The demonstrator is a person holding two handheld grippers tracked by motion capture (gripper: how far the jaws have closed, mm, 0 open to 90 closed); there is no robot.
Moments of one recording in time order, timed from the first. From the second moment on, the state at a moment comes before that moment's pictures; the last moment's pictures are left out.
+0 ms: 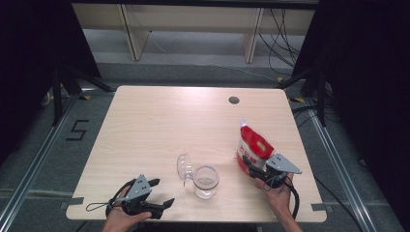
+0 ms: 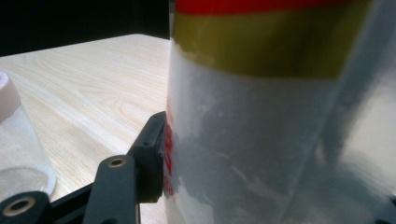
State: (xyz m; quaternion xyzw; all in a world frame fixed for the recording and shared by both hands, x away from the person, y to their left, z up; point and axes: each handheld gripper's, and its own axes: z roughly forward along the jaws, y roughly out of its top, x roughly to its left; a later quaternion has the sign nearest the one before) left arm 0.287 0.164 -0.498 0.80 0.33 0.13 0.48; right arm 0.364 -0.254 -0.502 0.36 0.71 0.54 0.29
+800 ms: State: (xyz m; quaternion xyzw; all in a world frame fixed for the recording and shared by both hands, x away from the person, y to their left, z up) left arm 0.287 0.165 -0.498 0.81 0.32 0.14 0.47; right arm 0.346 -0.247 -0.488 0.26 0.76 0.48 0.36
